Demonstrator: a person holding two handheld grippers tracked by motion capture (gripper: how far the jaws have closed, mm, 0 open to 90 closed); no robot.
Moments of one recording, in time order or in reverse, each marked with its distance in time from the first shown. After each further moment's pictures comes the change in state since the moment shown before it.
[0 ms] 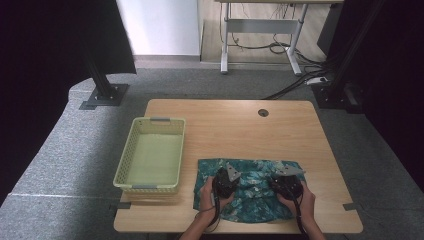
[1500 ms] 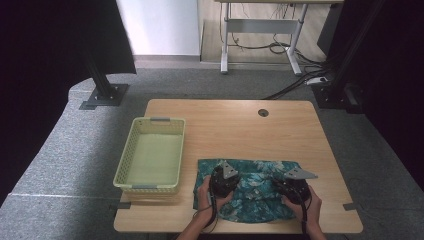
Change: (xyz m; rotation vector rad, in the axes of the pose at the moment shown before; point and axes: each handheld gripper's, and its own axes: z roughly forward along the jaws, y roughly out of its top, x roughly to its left) left arm 0.004 0.007 -0.022 -0.051 -0.097 -0.043; right arm 0.001 -0.002 -0.032 -0.110 0.051 0.051
